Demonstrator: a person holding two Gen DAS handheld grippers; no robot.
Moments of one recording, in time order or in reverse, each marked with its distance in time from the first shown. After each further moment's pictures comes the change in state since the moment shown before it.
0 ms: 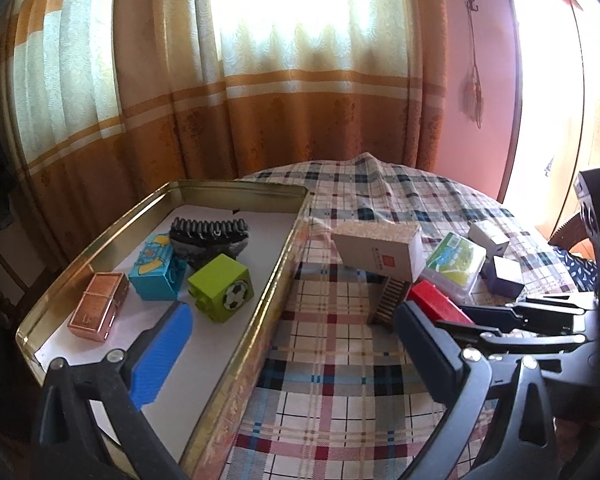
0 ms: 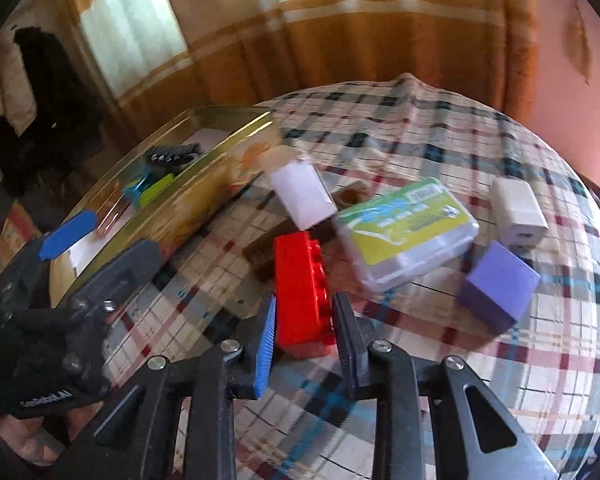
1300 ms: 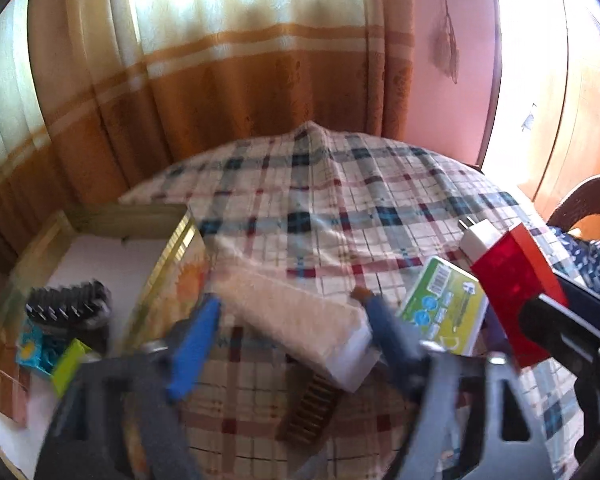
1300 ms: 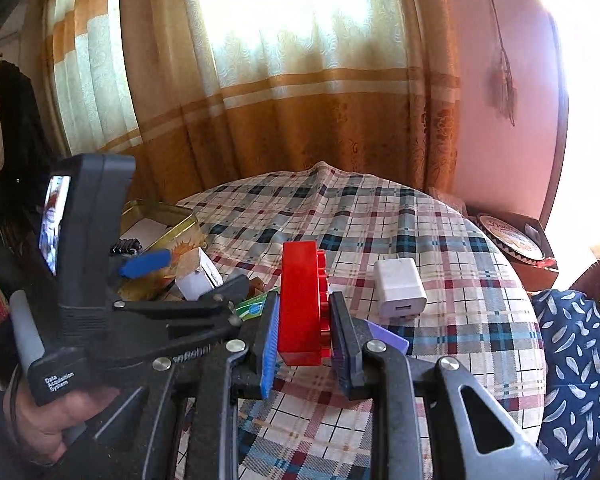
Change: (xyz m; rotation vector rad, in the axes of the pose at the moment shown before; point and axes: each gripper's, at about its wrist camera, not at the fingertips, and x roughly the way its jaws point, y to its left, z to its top) left arm 0.099 -0.068 0.046 0.089 0.159 -0.113; right arm -0.052 -0.044 0.007 0.079 -0.289 -0.188
